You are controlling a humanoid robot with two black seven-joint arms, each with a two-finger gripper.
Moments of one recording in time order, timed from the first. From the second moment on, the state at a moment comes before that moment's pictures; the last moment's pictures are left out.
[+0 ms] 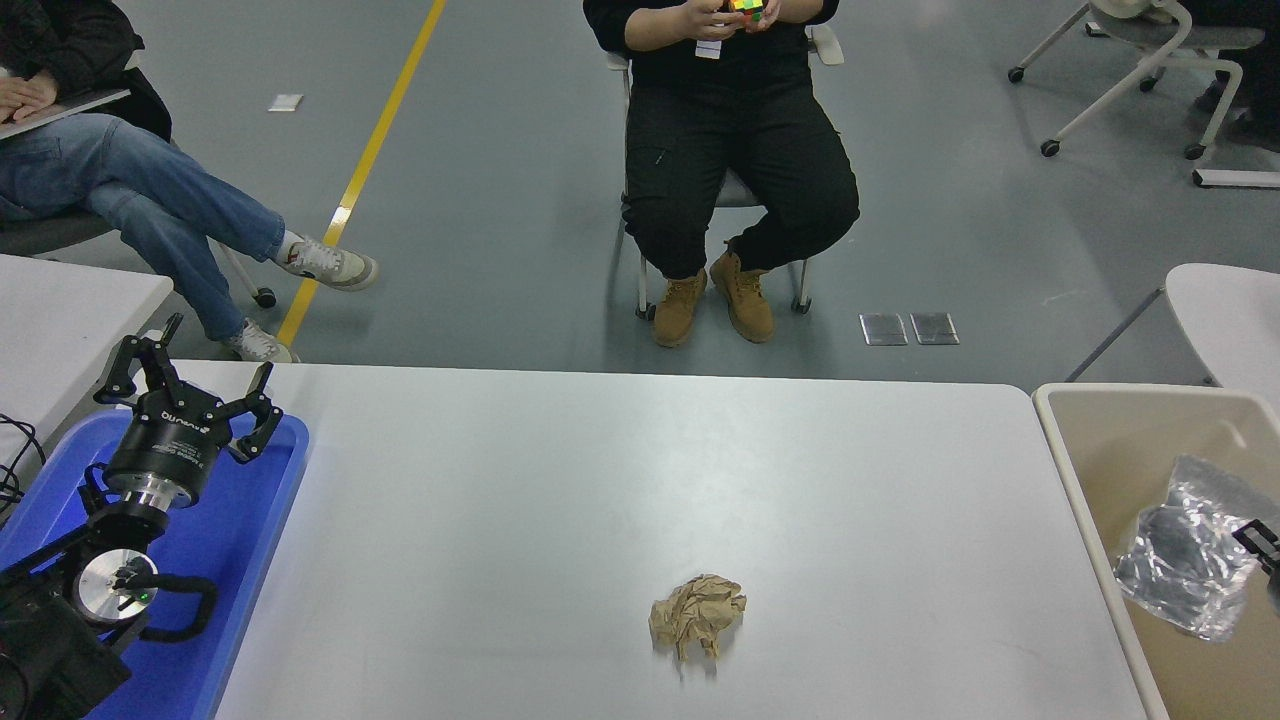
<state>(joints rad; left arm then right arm) -0.56 0.46 -0.57 -0.39 -0.23 -0.70 -0.60 0.59 -0.41 -0.13 -0.06 -0.43 -0.05 0.18</state>
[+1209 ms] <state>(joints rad) -0.56 0.46 -0.57 -0.39 -0.23 -0.70 -0.60 0.92 -0.52 0.40 0.01 -0.35 -0.17 0.19</state>
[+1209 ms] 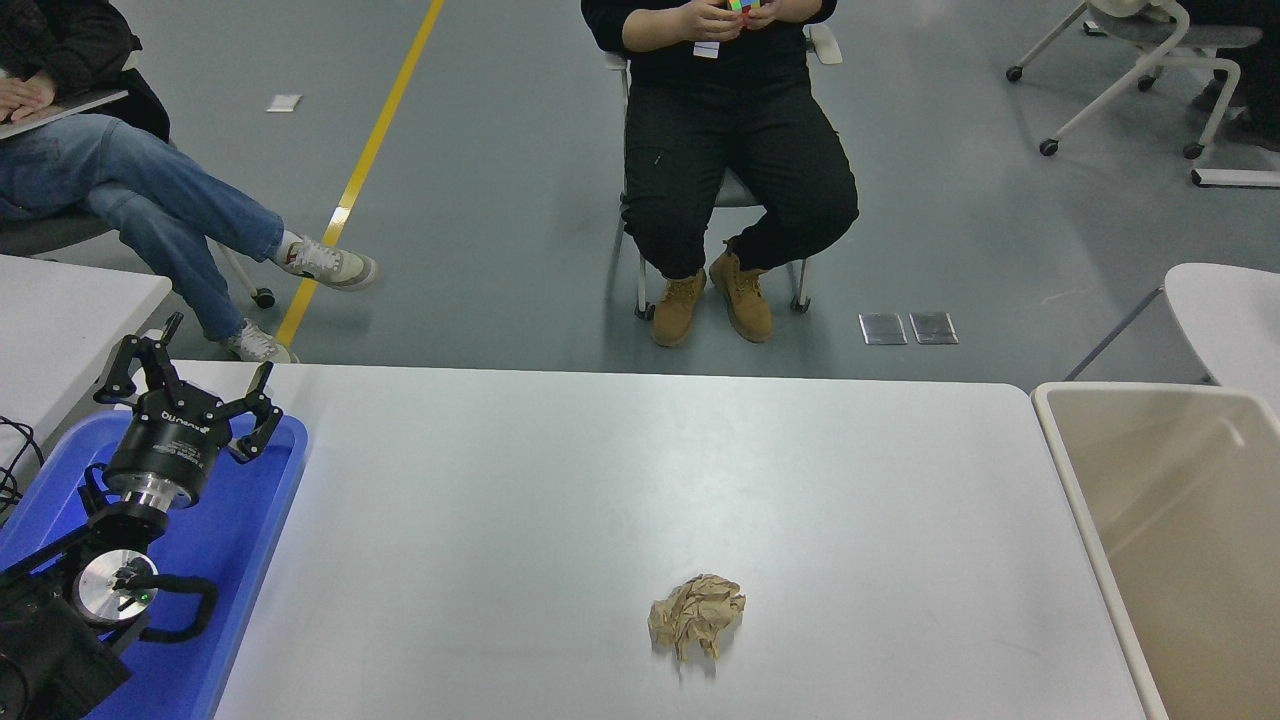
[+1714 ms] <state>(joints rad) -0.56 0.46 -0.57 -0.39 -0.23 -0.70 -0.60 1.13 -0.61 0.49 0.11 -0.16 -0.09 0.18</state>
